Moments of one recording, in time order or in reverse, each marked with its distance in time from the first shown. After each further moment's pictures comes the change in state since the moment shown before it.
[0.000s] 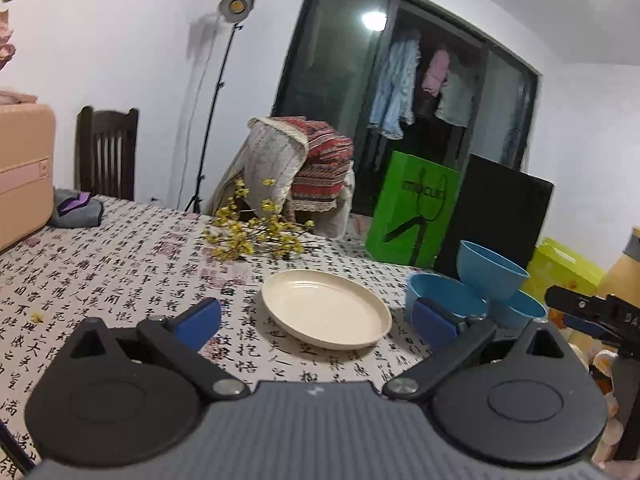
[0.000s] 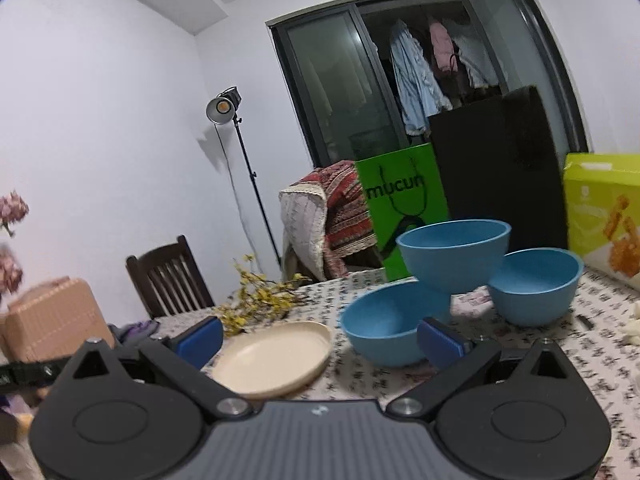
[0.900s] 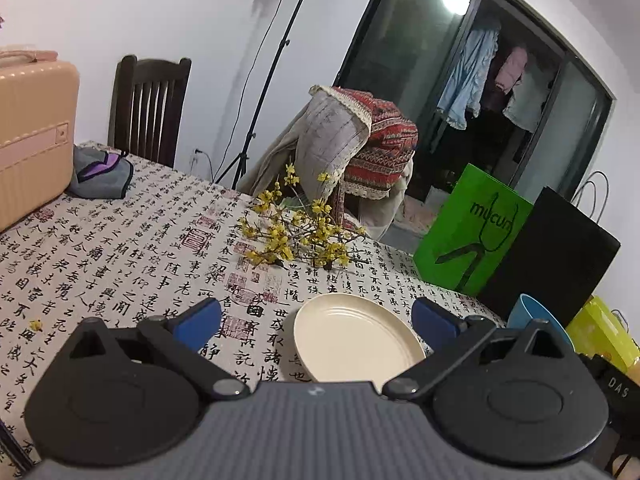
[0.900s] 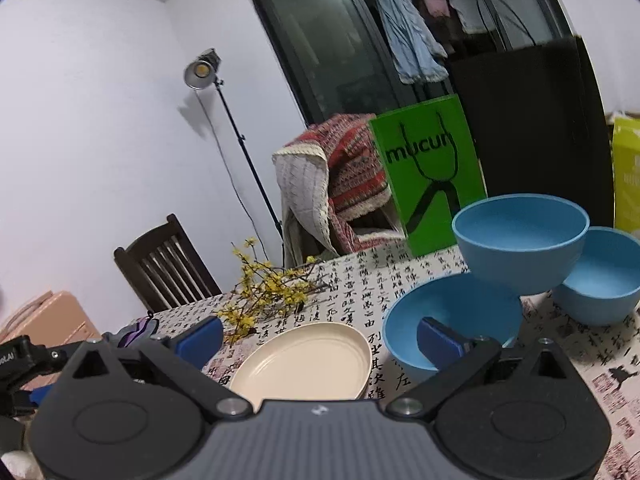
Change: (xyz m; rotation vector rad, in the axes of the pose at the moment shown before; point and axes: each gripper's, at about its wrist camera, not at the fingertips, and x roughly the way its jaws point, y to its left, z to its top) left arm 0.084 0.030 0.081 -0.189 0.130 0.129; right arm 0.108 0.028 0.041 0.077 0.162 -0.049
